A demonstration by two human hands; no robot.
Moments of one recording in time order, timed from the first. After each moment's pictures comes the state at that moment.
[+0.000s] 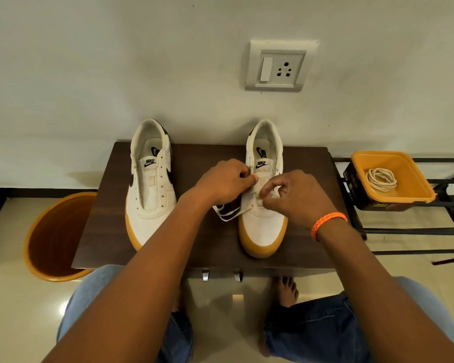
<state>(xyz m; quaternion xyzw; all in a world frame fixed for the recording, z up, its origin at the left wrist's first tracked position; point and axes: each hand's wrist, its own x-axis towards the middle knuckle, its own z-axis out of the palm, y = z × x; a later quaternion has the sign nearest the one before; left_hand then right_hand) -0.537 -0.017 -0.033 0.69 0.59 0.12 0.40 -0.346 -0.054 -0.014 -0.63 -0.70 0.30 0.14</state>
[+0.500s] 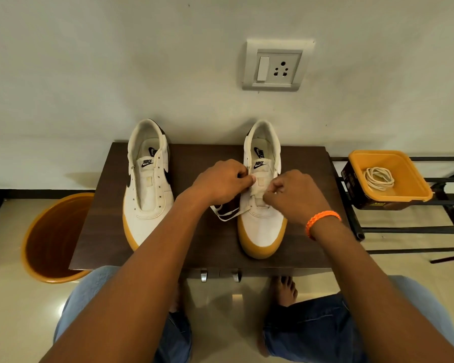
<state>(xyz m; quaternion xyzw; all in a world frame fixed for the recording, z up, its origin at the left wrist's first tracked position) -0.538 -0.015 -0.032 0.70 0.60 0.09 0.39 -0.348 -0.049 -0.025 -0.67 -0.68 0.28 0.12</state>
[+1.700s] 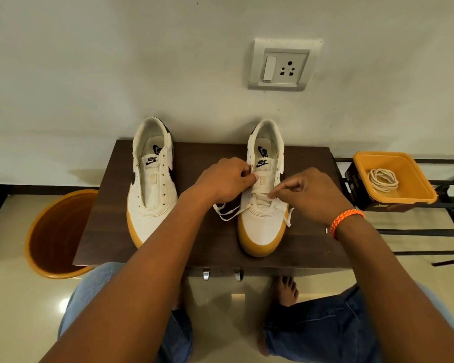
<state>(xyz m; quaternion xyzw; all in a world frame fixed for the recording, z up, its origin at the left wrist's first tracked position) -0.539 -0.016 -0.031 0.71 0.60 0.09 0.35 -0.328 -0.052 -0.008 -0.63 -0.67 0.36 0.17</state>
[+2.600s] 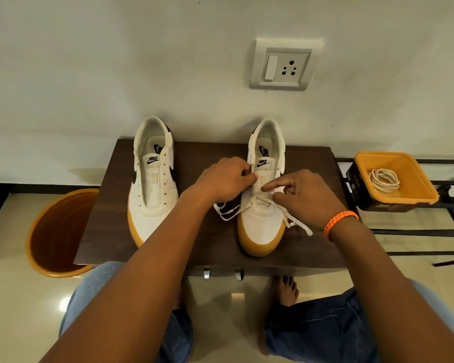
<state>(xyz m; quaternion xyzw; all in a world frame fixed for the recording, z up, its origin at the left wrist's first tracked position) -0.540 -0.015 -0.030 0.71 0.60 0.08 0.35 -0.336 -0.053 -0.012 -0.60 -0.72 0.32 0.14</state>
